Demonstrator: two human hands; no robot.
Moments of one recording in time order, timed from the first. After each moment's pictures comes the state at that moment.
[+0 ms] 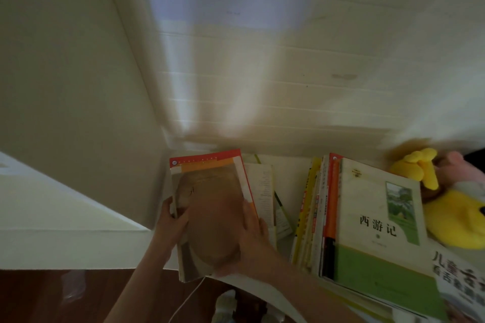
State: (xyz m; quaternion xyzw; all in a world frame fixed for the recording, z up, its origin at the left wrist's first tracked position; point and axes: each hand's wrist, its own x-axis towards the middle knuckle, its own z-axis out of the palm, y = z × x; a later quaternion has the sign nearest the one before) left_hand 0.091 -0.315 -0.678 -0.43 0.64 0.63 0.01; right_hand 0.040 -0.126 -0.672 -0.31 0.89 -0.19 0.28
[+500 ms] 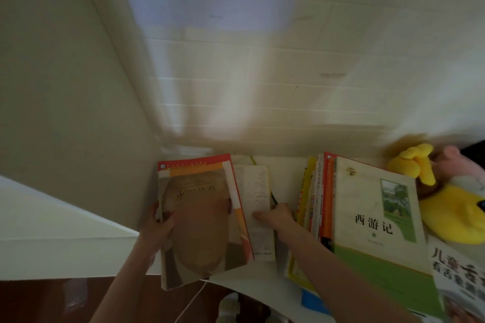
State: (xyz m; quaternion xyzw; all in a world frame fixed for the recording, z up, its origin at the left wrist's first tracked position) left_hand 0.096 -0.328 -0.670 -0.44 0.64 0.63 0.00; right_hand -0.040 -0.111 -0.687 0.22 0.83 -0.37 0.36
